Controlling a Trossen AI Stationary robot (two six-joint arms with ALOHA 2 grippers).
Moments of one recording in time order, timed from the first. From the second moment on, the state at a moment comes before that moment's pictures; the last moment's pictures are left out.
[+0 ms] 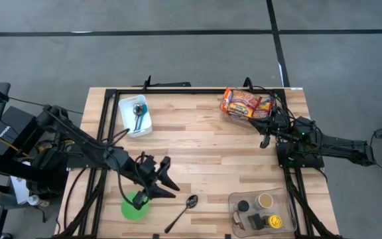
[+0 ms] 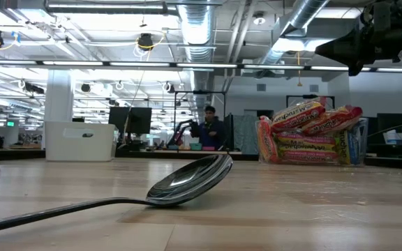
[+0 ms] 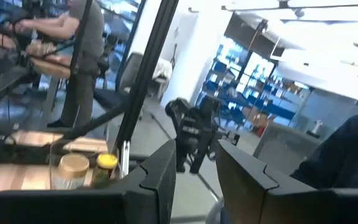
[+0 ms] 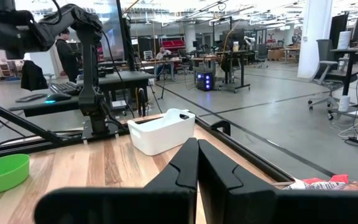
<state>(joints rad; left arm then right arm) -0.54 1.30 0.89 0.54 -0.10 -0.36 -0.20 0.18 0.16 0.08 0.17 0.05</state>
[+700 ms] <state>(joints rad) -0.52 1.64 1.24 0.61 -0.10 -0.33 -0.20 0.18 0.16 0.08 0.17 0.05</state>
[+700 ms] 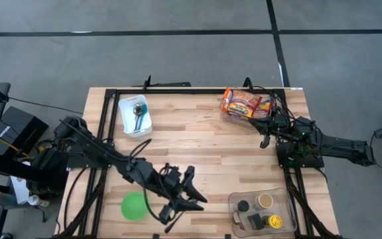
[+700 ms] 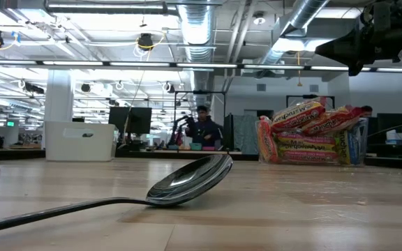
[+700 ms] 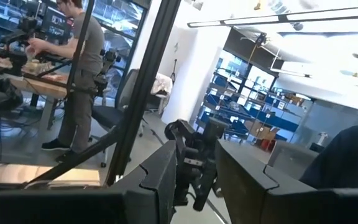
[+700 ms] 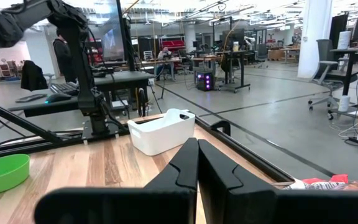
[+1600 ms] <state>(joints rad) -0.62 1.76 1.47 -0.06 -0.08 -0.67 -0.20 0.18 0.16 0.08 0.17 0.05</state>
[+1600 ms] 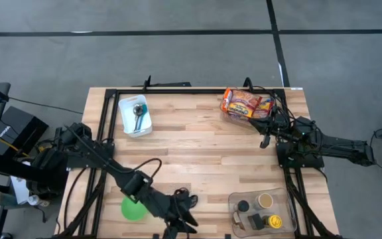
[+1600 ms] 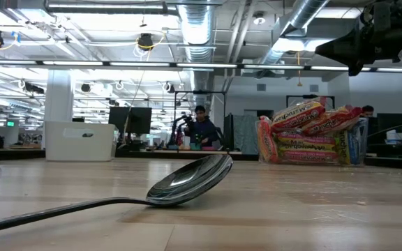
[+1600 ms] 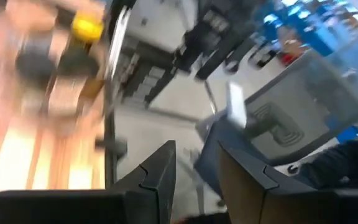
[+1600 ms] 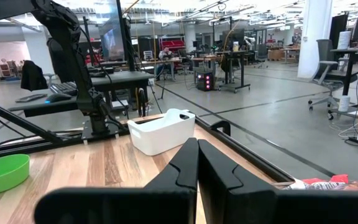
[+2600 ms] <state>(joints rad) -0.64 1.75 1.47 -0.66 -0.21 -1.05 -0.20 0.18 0.16 0.08 0.17 0.05</state>
